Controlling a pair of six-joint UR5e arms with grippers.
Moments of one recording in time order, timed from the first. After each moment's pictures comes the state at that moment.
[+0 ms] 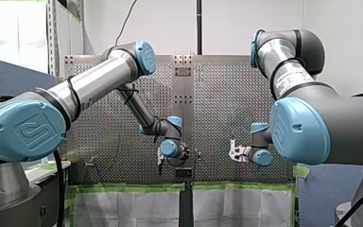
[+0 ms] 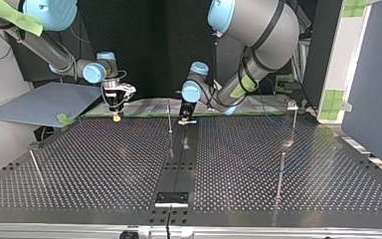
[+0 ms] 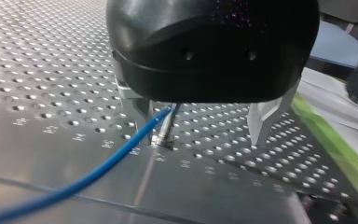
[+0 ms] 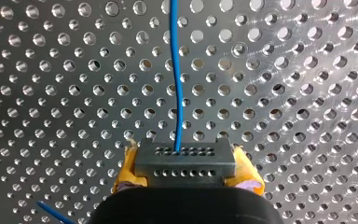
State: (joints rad) left arm -0.50 -2.58 -1.31 -2.67 -1.73 -1.68; right arm 1.80 -0.61 1.57 -0.88 1.37 1.59
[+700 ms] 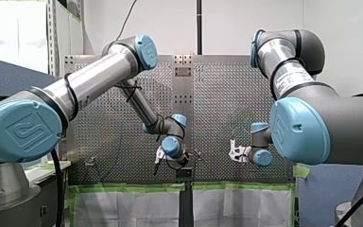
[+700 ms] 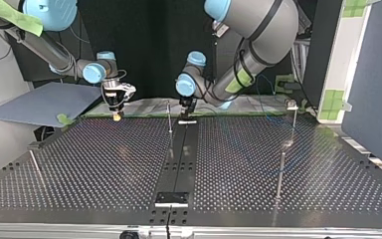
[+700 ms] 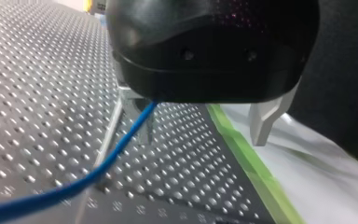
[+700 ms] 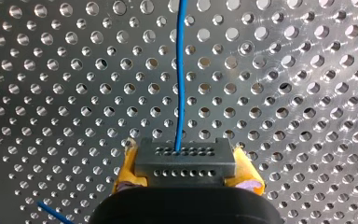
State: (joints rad) left arm -0.55 -2.54 -1.37 -2.82 -1.79 -1.58; right arm 1.80 -0.61 1.57 -0.87 1.38 1.59
